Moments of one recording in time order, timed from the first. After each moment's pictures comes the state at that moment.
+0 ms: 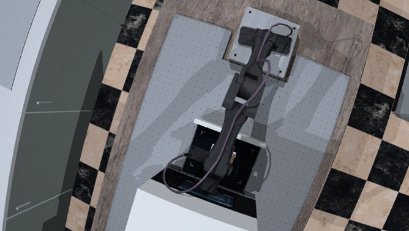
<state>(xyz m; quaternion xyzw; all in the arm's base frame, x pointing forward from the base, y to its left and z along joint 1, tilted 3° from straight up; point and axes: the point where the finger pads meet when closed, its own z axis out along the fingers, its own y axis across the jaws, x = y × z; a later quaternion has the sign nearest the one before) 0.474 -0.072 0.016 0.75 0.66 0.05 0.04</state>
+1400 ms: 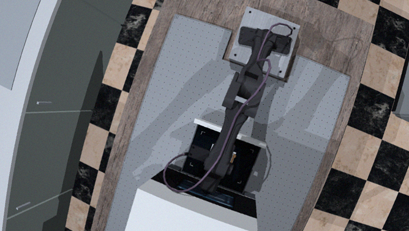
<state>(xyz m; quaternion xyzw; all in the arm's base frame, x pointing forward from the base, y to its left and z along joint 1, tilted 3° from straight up) 0.471 -0.072 0.016 0.75 0.66 0.05 0.04</state>
